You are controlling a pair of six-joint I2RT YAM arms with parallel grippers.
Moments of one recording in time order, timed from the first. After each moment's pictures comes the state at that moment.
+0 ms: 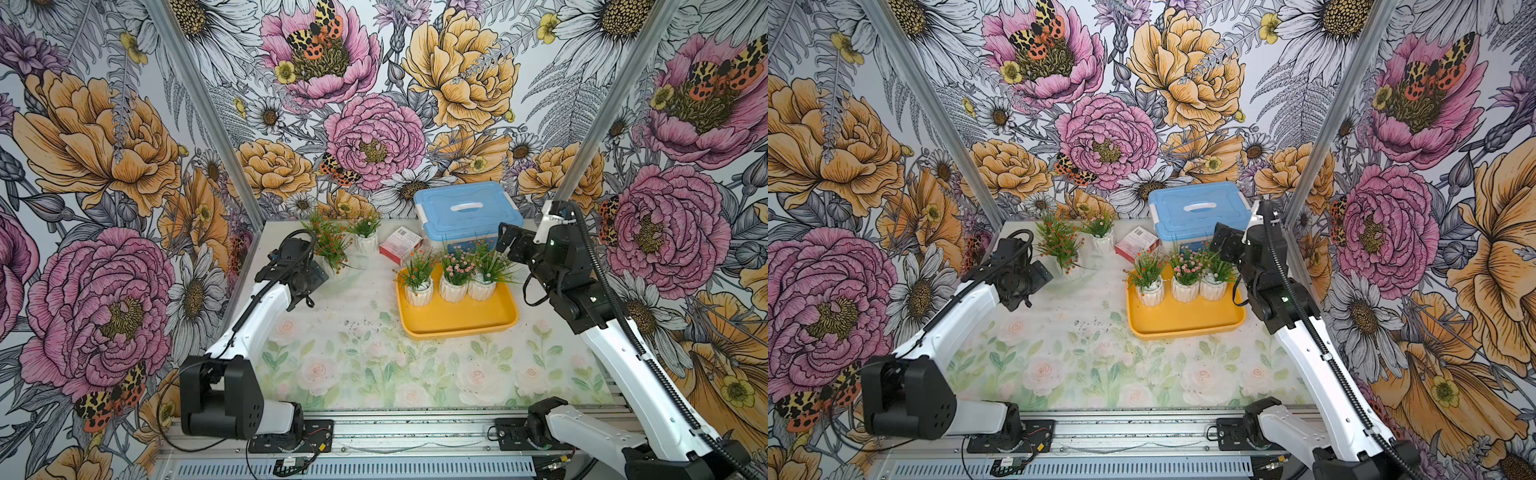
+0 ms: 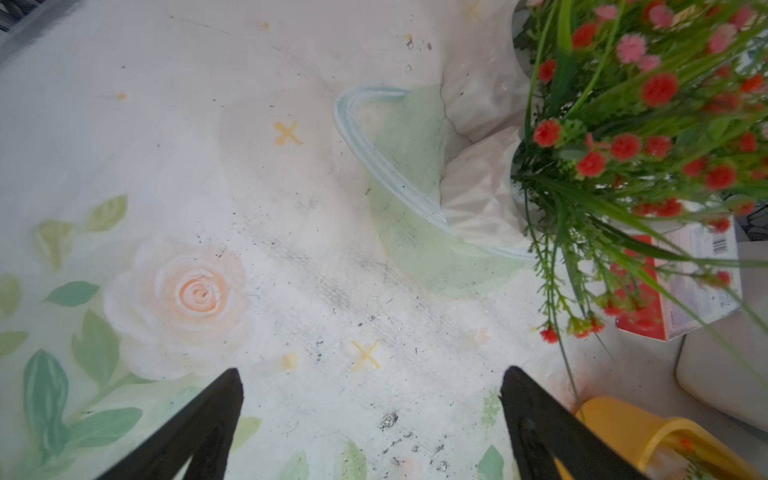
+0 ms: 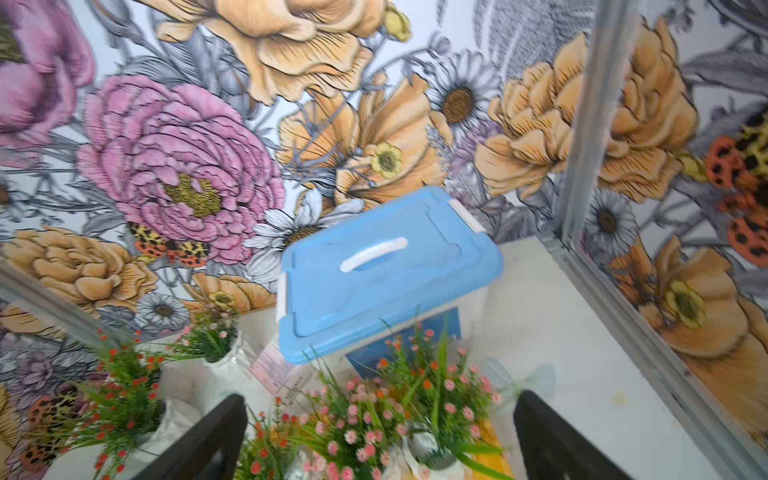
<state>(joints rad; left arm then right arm) -0.09 1.45 1.15 -0.78 -0.16 -0.81 0.33 1.08 1.26 -0.43 0.25 0.35</state>
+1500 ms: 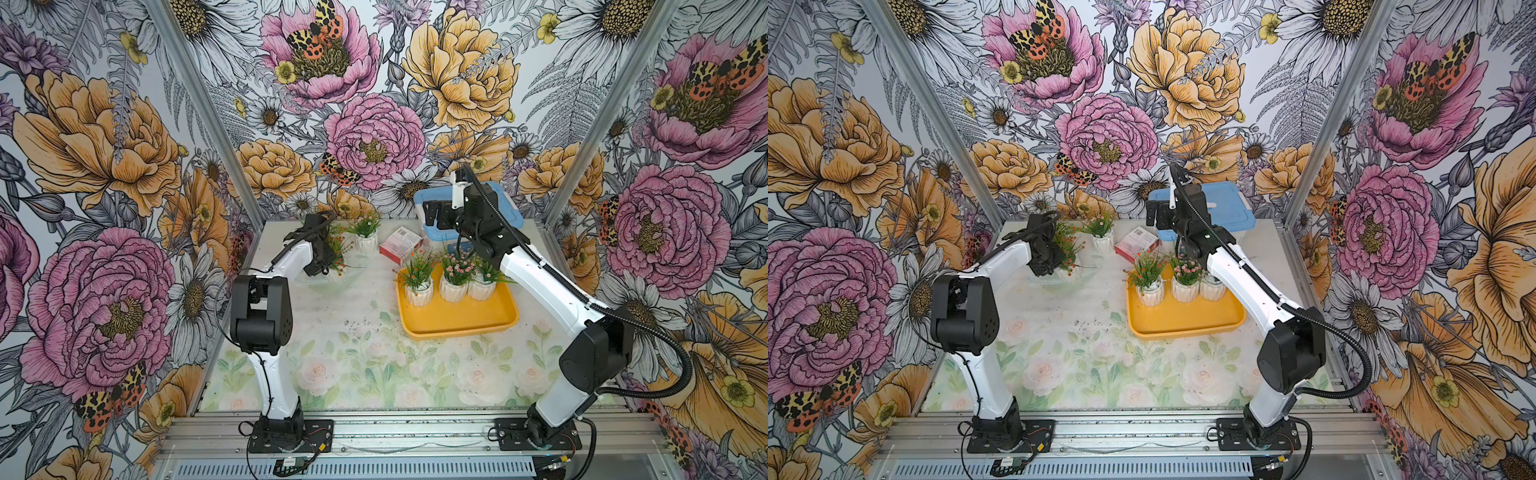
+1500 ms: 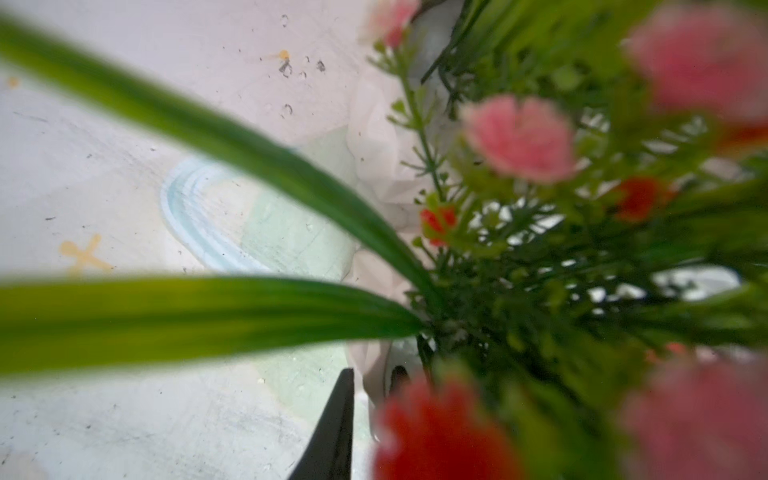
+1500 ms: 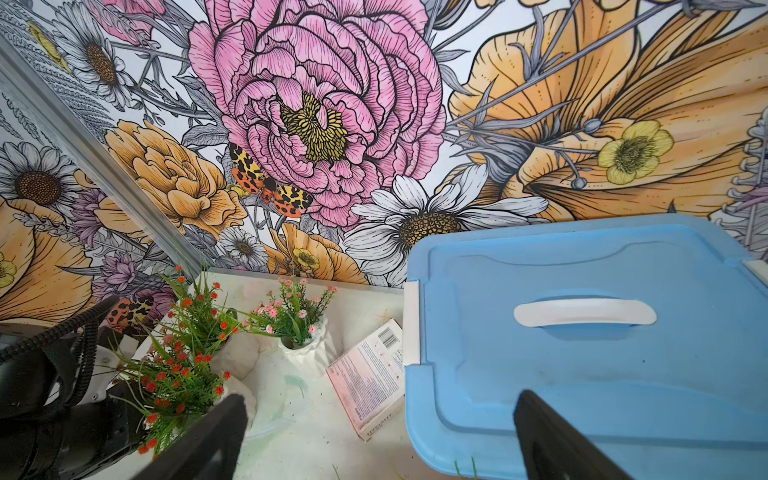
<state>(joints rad) -0.10 1.95 1.55 -0.75 -0.11 -0.72 0.45 1.70 1.64 -0.27 0.08 0.25</state>
